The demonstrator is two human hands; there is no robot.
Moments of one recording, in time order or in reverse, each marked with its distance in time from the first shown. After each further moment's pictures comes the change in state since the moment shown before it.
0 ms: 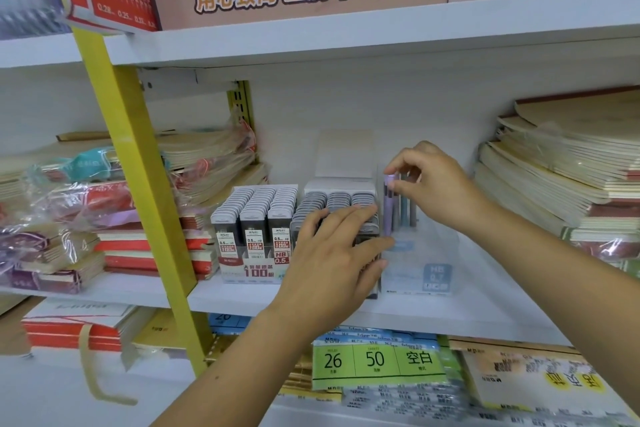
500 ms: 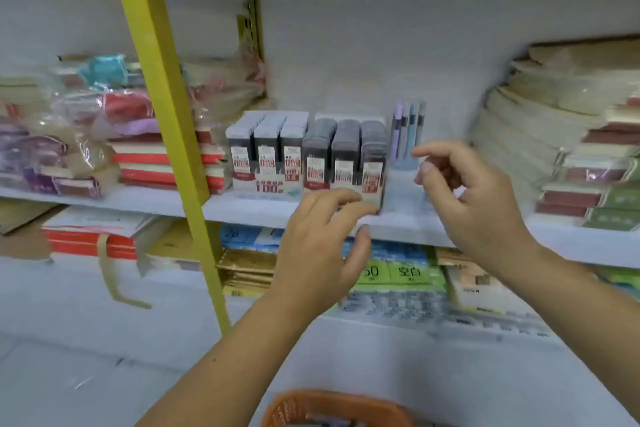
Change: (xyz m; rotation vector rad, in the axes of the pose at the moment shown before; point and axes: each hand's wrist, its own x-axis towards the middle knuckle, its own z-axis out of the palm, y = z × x) left_hand -0.079 0.030 0.008 -0.342 0.340 -0.117; right_hand -0.132 -0.050 0.003 0.203 0.202 -0.145
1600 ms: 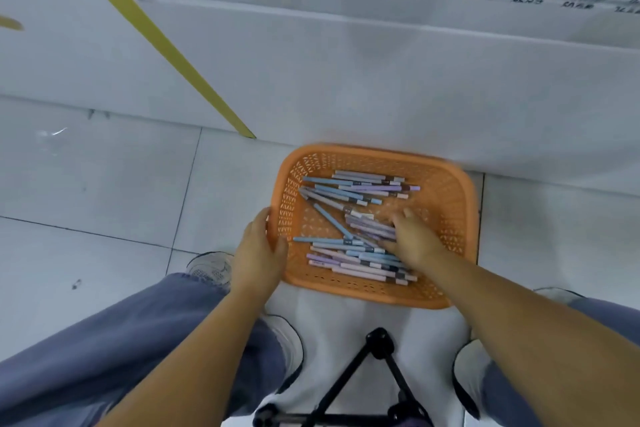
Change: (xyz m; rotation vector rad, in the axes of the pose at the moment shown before) left_hand -0.450 -0.074 0.074 -0.025 -0.780 -1.451; right_hand -0.490 0.162 0.239 -0.254 -1.350 0.898
